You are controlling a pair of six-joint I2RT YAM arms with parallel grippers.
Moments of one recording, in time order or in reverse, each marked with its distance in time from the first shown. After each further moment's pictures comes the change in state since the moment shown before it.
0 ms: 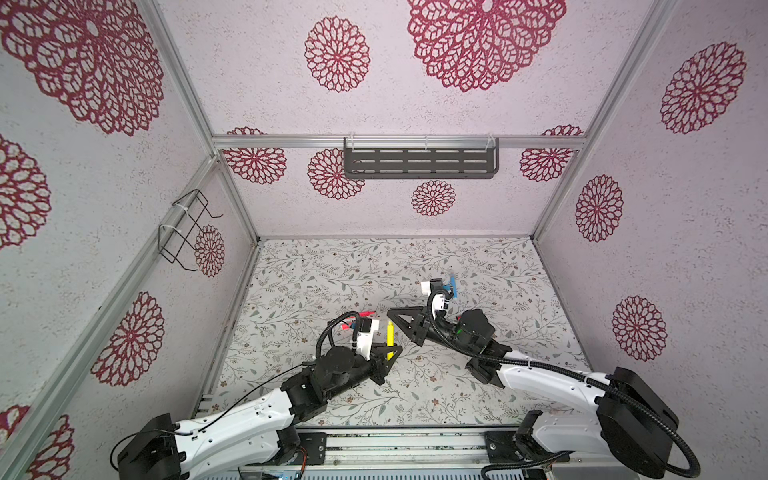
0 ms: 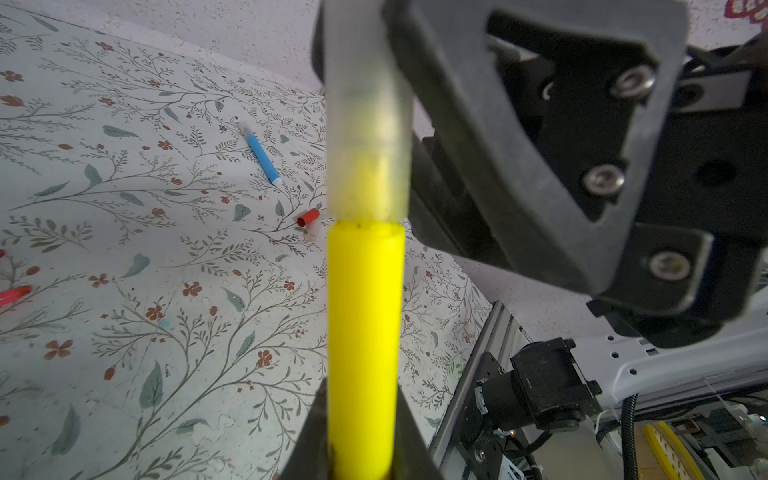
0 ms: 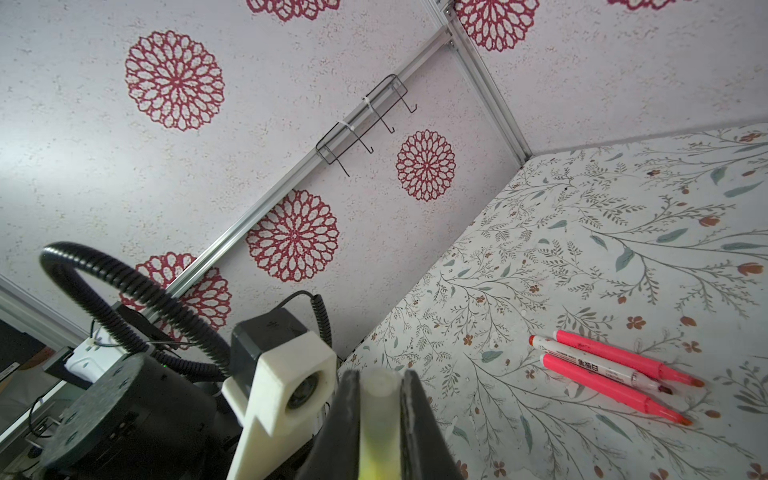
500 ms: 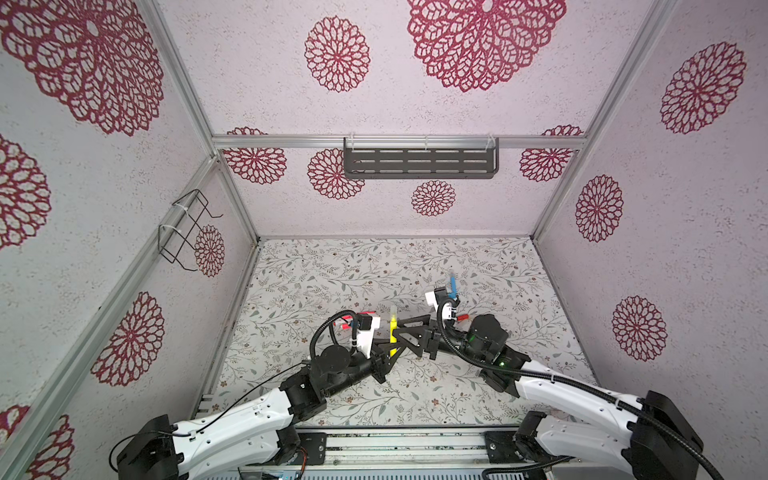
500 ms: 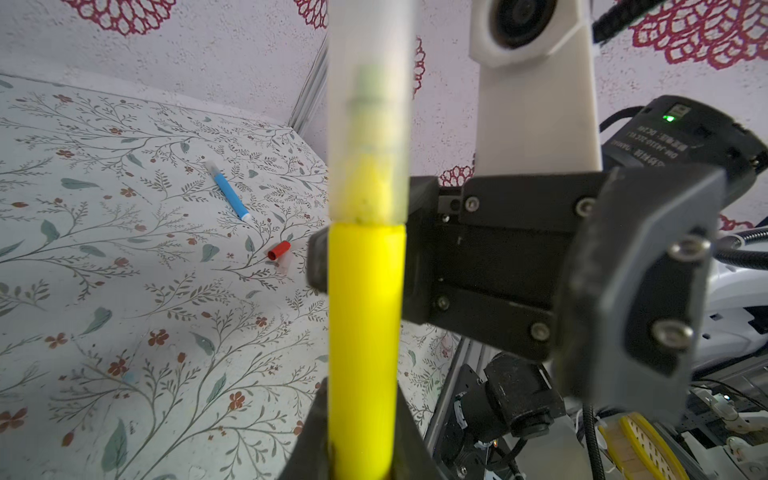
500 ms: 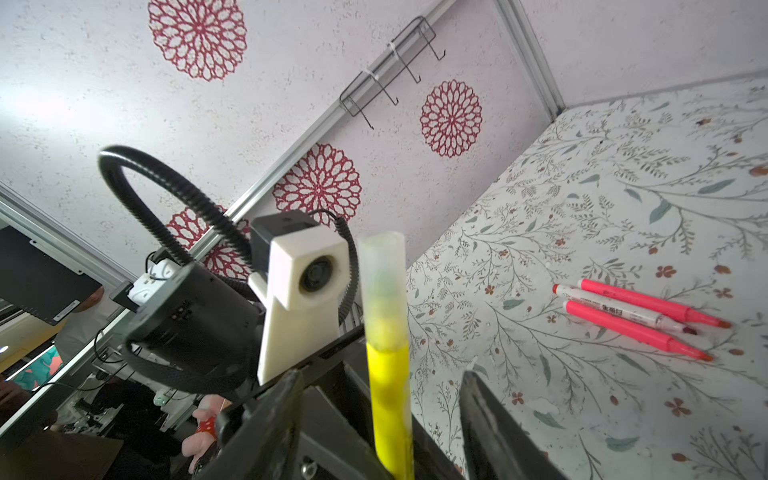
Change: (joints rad) left arm 0.000 -0.003 0.011 0.080 0.032 0.040; right arm -0.028 -0.206 -0.026 -0.246 -0.106 -0.022
